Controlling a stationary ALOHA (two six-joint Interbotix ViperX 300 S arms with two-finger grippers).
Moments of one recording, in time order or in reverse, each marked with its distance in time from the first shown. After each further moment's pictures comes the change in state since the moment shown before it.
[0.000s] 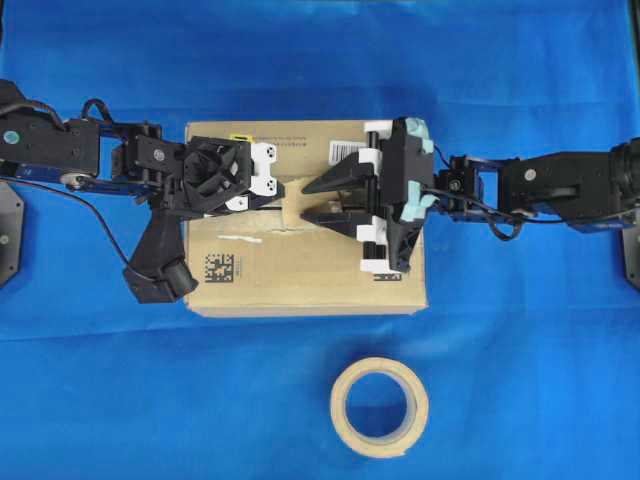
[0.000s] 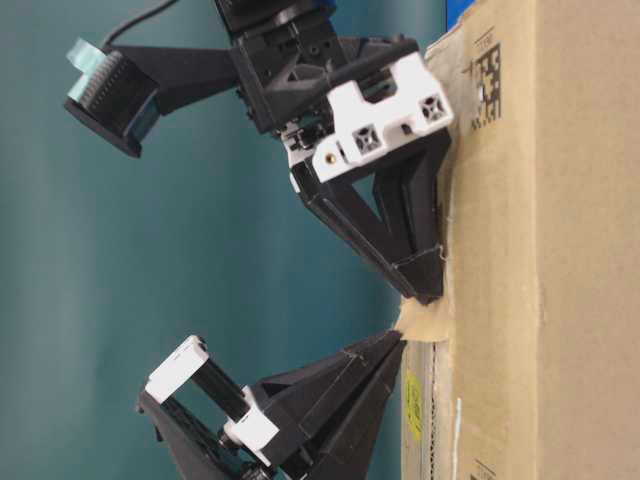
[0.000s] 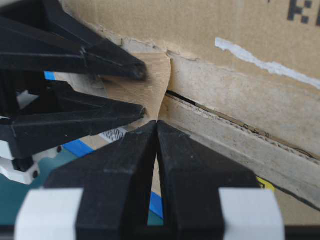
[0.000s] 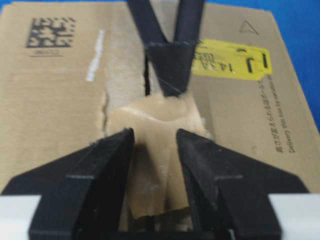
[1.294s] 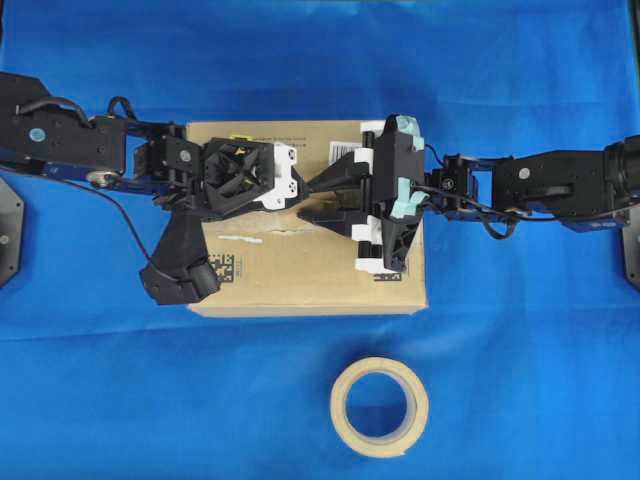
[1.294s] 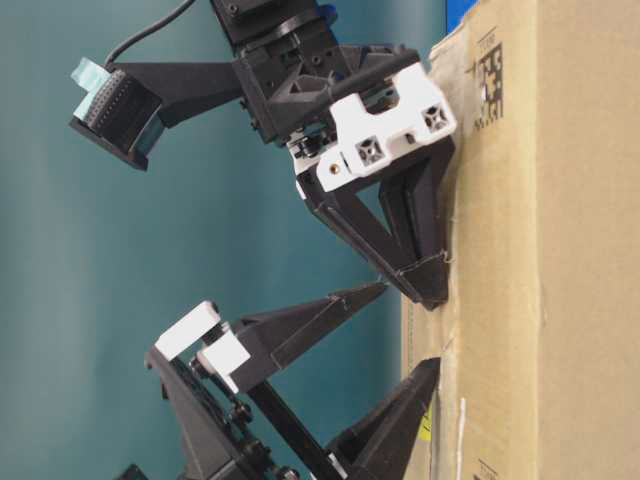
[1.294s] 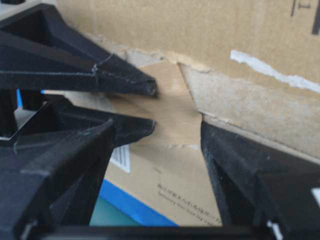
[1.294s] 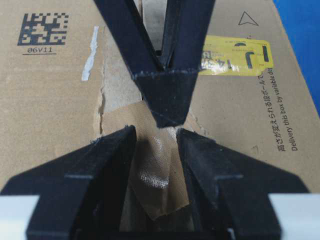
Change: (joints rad) left arm -0.005 0.064 -0.101 0.000 0.147 -0.031; right arm 0.002 0.006 -0.015 0.003 0.041 0.009
